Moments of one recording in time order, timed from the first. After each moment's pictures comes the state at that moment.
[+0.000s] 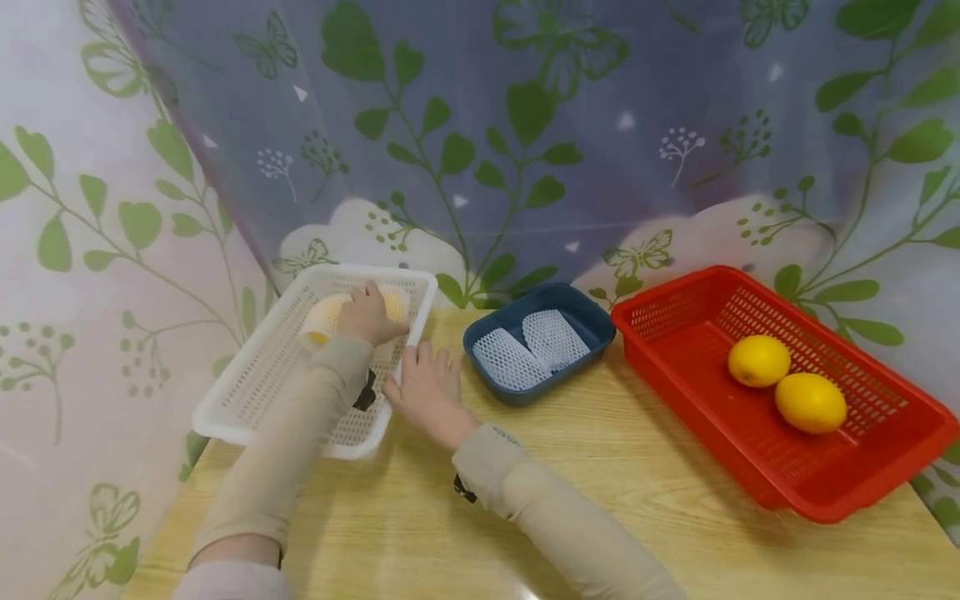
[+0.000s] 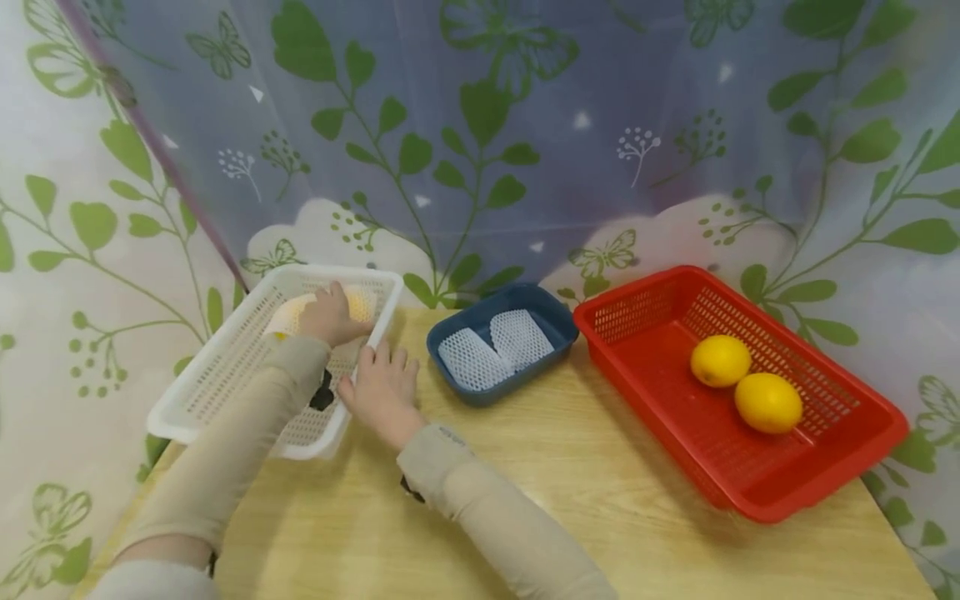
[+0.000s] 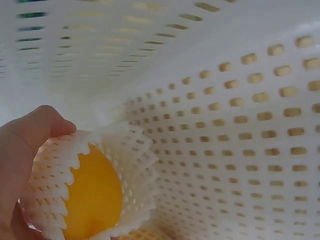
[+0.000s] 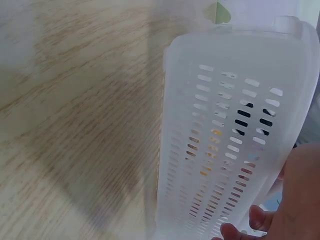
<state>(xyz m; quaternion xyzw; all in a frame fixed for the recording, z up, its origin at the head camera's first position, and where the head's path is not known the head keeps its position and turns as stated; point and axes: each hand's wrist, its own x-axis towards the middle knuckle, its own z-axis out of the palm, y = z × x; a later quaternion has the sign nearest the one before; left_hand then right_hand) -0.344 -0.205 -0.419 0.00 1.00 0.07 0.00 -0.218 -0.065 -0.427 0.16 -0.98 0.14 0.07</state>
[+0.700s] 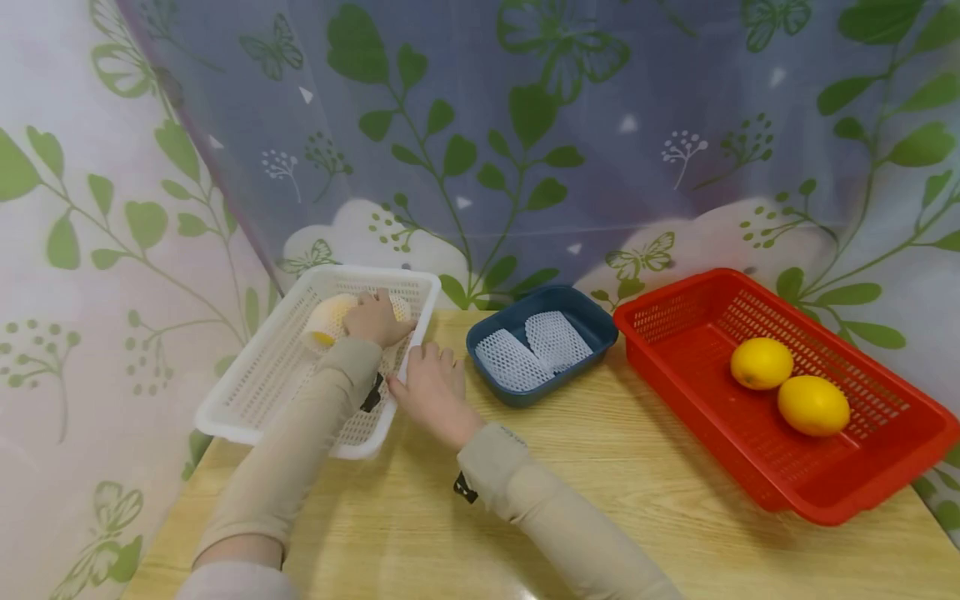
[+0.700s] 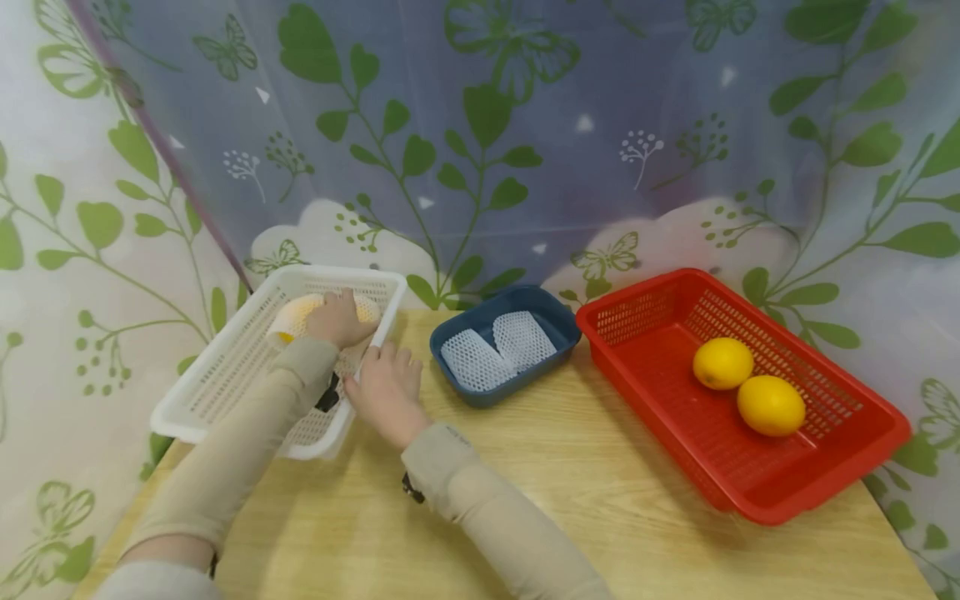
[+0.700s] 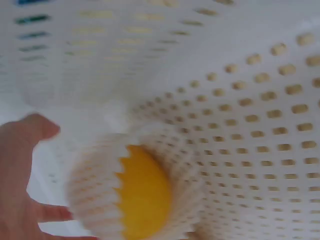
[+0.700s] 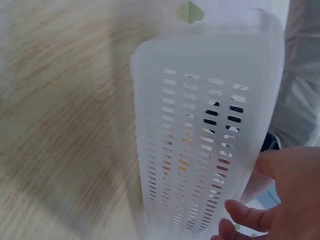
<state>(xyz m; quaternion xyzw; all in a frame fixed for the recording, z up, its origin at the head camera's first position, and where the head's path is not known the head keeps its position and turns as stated) -0.341 -0.197 -0.418 -0.02 1.00 0.00 0.01 -0.215 -0.064 -0.414 0.15 -0.98 0.15 0.06</state>
